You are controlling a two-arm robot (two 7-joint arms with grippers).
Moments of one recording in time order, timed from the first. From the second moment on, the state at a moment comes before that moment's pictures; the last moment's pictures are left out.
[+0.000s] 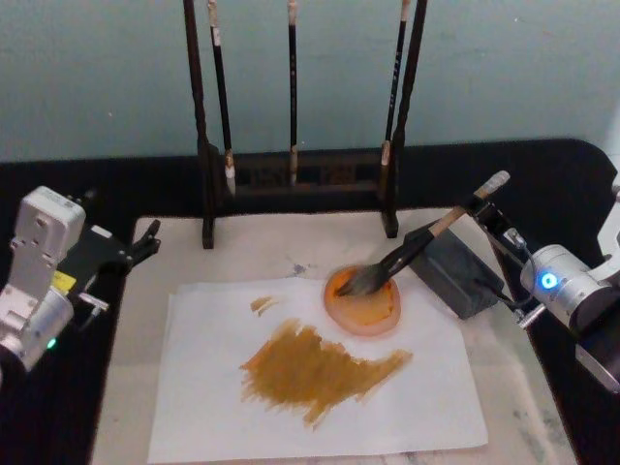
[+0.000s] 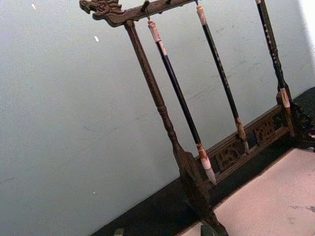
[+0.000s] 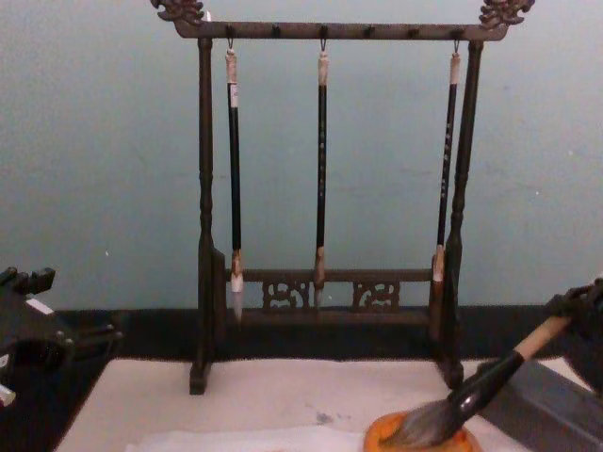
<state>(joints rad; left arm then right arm) -0.20 0.60 0.45 -1.41 -0.25 -0.12 0.03 0.26 0.28 -0.17 -1.31 1.17 0.28 0.04</state>
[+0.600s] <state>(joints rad) -0.20 0.60 0.45 -1.41 -0.25 -0.12 0.03 0.25 0.29 -0.19 -1.35 1.18 0.23 0.07</state>
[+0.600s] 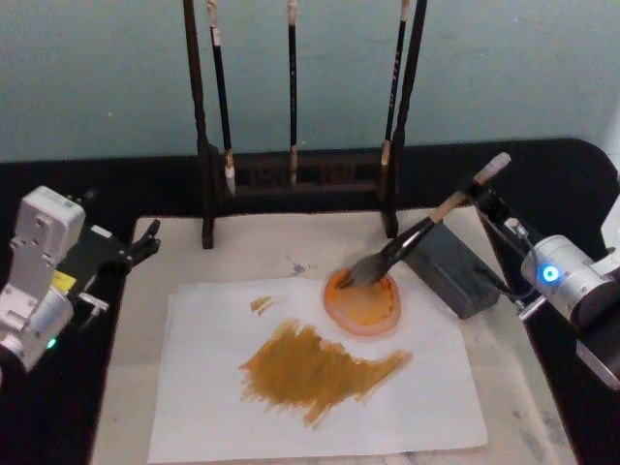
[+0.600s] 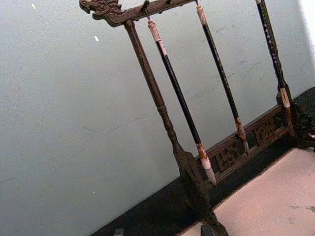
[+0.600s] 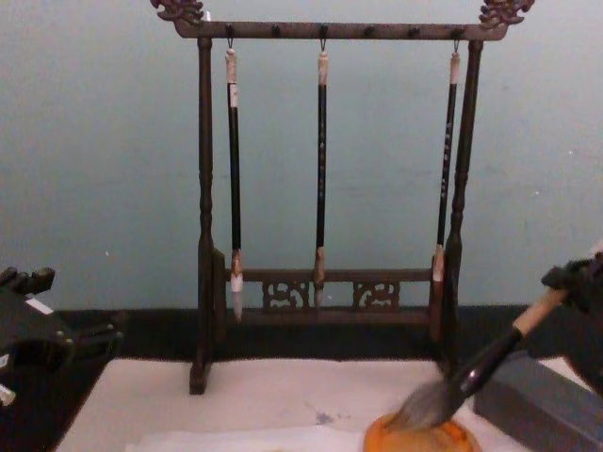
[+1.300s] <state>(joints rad) -0.20 0.60 0.45 -1.41 -0.25 -0.12 0.03 0.19 0.48 -0.34 -1.53 0.85 -0.03 0.27</state>
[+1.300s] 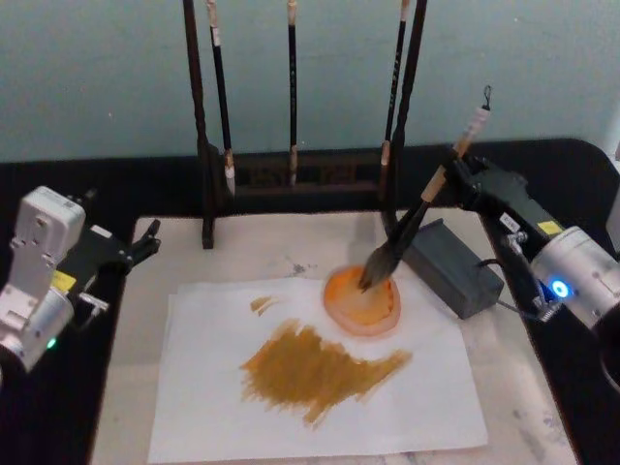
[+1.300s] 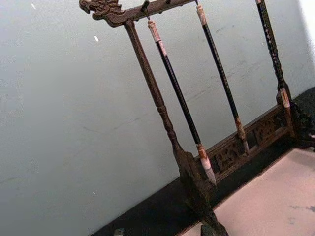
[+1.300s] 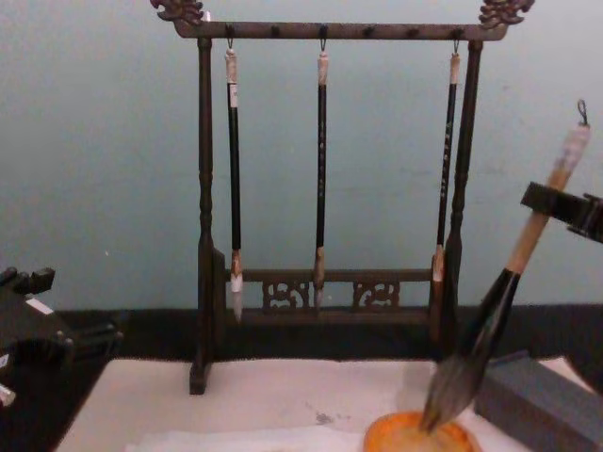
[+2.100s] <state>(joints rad) -0.20 0.60 0.45 -1.41 -0.25 -0.12 0.03 0.02 0.61 -0.32 -1.74 0.44 -0.26 0.26</state>
